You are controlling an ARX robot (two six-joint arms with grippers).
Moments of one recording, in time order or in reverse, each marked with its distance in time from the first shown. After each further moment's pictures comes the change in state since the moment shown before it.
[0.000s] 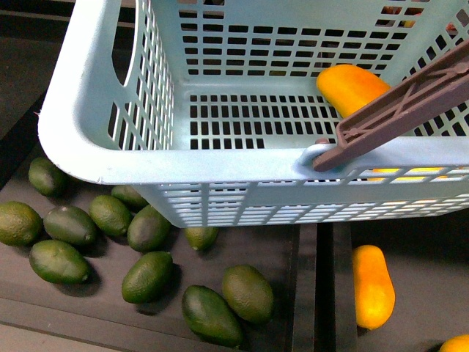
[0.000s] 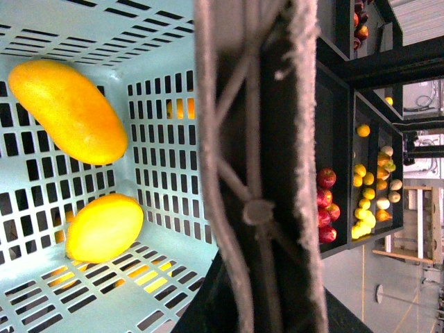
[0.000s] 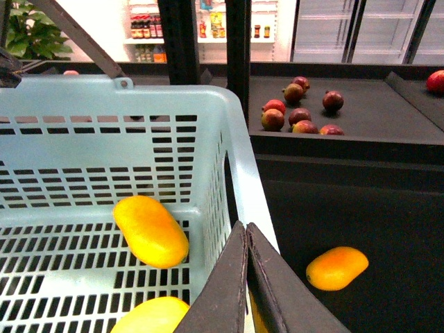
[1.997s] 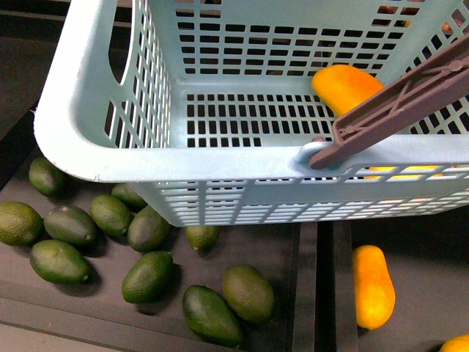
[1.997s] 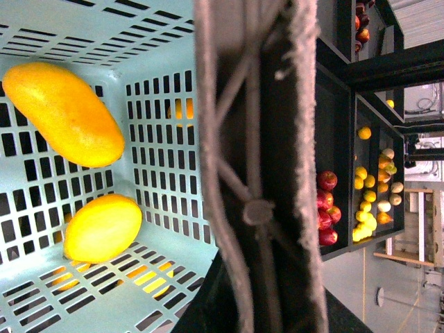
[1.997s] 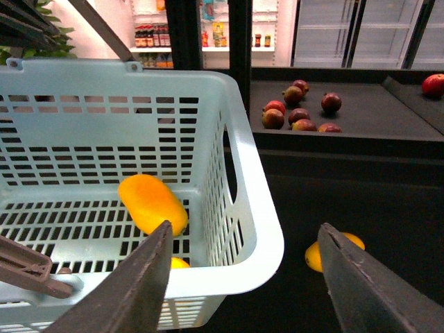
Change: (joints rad) left arm 0.000 0.000 0.000 0.000 -0.003 0.000; right arm 0.000 -0.547 -0.089 -0.437 0.000 -0.002
